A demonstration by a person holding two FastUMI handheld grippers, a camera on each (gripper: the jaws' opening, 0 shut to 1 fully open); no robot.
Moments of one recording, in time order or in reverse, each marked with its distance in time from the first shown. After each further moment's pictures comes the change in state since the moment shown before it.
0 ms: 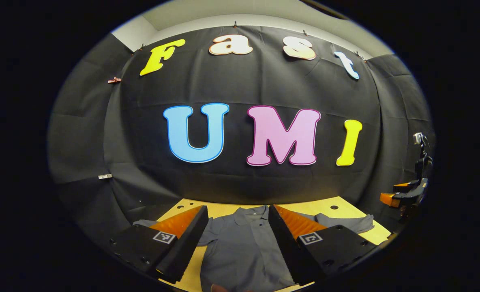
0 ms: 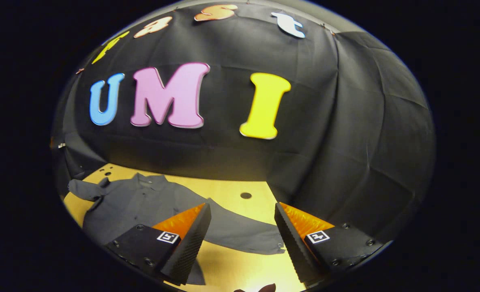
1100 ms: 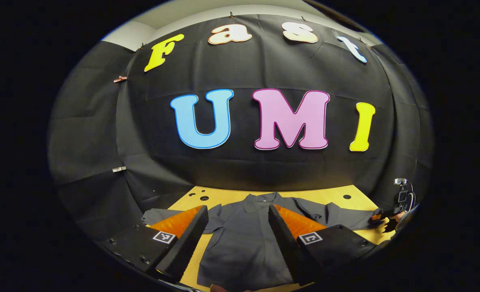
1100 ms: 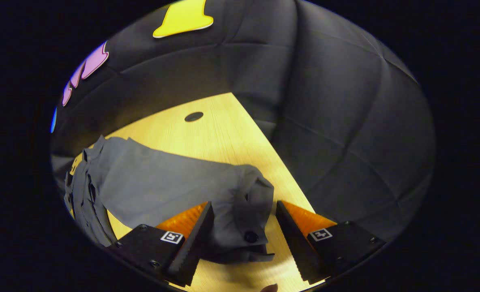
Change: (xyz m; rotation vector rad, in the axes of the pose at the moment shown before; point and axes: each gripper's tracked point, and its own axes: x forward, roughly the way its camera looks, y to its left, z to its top) left arm -0.002 -0.020 -0.025 0.021 0.099 0.142; right arm 0.175 -0.088 -0.231 0.187 0.475 -0.063
